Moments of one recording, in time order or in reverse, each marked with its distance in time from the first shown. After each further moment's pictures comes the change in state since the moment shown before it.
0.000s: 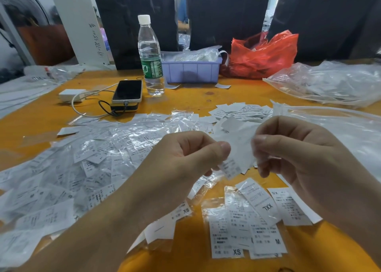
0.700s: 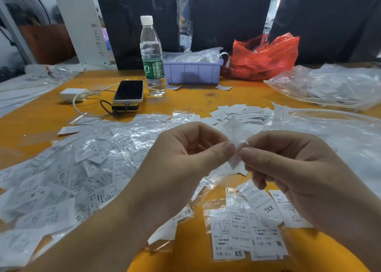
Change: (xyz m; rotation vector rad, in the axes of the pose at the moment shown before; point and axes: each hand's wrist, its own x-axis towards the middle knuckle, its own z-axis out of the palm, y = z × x) left_hand -0.003 0.004 0.006 -0.130 0.105 0.105; right_hand -0.006 0.001 0.011 0.030 -0.131 -0.098
